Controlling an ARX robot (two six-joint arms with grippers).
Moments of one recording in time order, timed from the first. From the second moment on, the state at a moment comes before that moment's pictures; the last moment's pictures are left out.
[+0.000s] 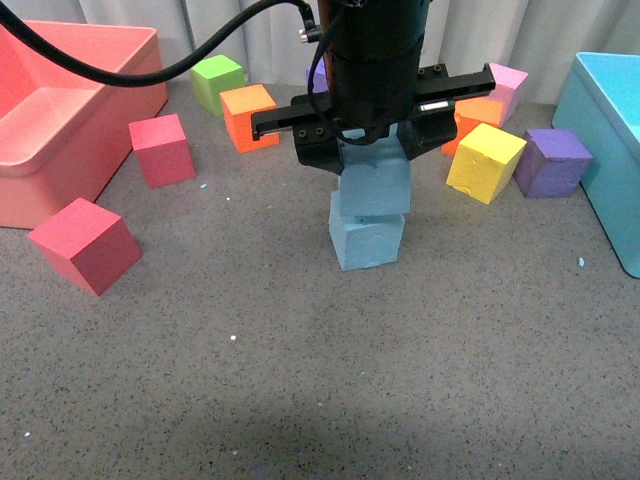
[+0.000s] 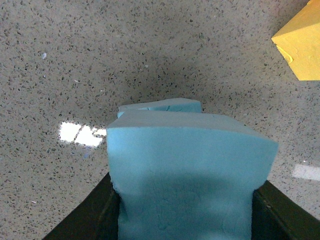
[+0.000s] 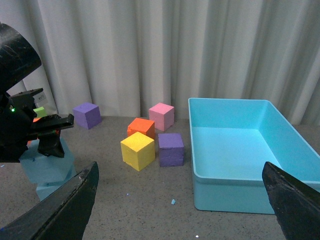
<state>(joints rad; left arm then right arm) -0.59 2.27 1.78 -0.58 -0.16 -0.69 0.00 0.00 0.00 0.00 0.00 0.00</state>
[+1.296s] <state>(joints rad) -0.43 1.72 0.69 1.02 -0.42 -0.05 0.00 0.00 0.00 0.00 0.00 0.00</state>
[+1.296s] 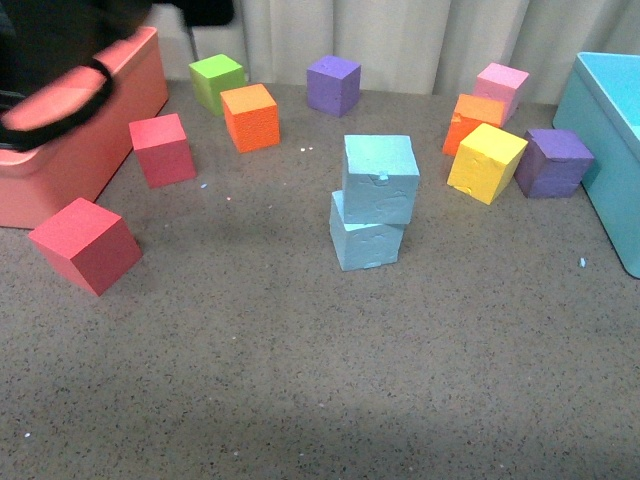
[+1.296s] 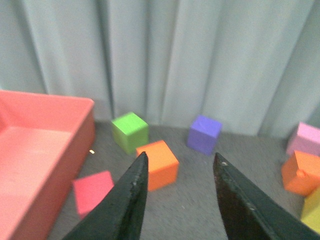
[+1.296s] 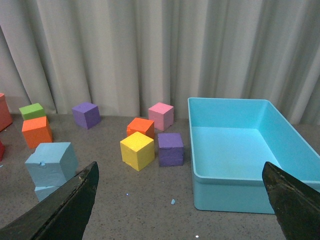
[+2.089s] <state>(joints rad) -0.11 1.02 0.07 0.94 -0.11 -0.01 0.00 0.00 0.00 0.00 0.00 0.00</state>
